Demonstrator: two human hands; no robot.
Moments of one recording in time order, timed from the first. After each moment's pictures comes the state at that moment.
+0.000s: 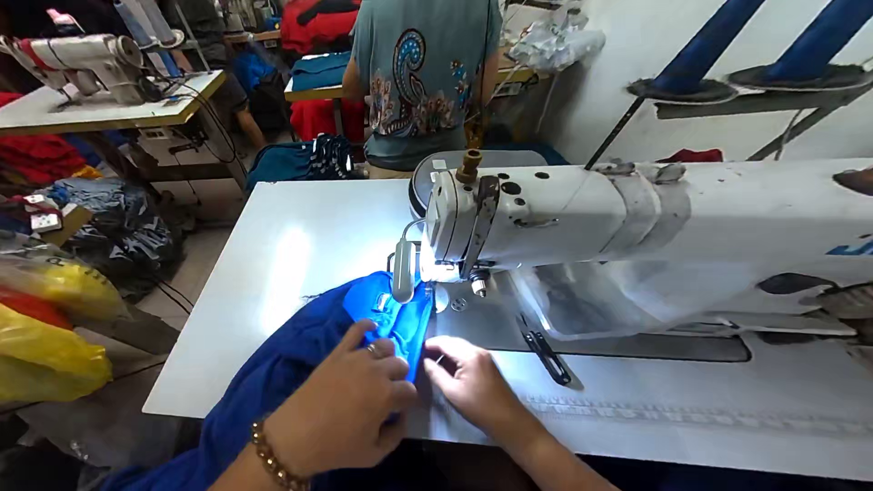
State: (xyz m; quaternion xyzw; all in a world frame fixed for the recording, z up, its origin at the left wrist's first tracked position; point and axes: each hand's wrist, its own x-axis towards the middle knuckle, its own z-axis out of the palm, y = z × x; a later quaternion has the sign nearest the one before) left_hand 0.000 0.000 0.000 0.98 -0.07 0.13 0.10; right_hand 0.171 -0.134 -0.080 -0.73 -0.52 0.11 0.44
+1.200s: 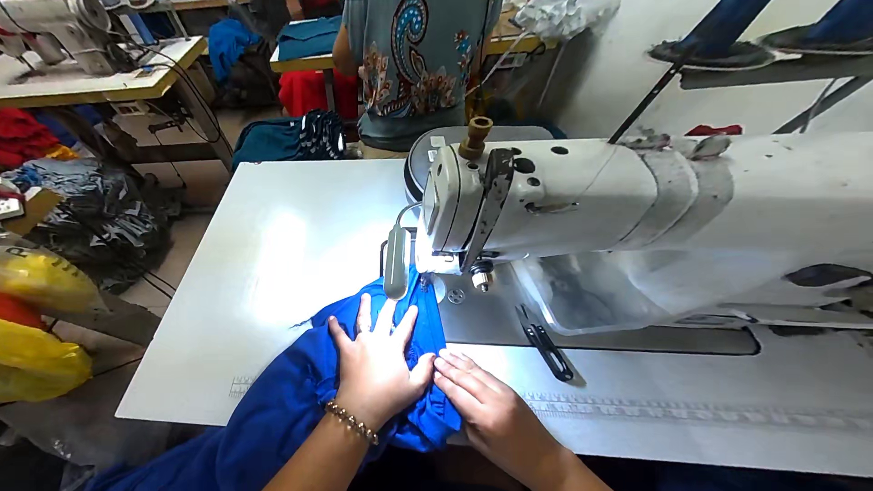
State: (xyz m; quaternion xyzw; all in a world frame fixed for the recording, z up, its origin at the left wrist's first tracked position) left_hand 0.071 -0.022 -0.066 0.94 0.32 -0.04 0.13; right_hand 0.184 -0.177 -0.117 -0.65 -0.68 -0.11 0.33
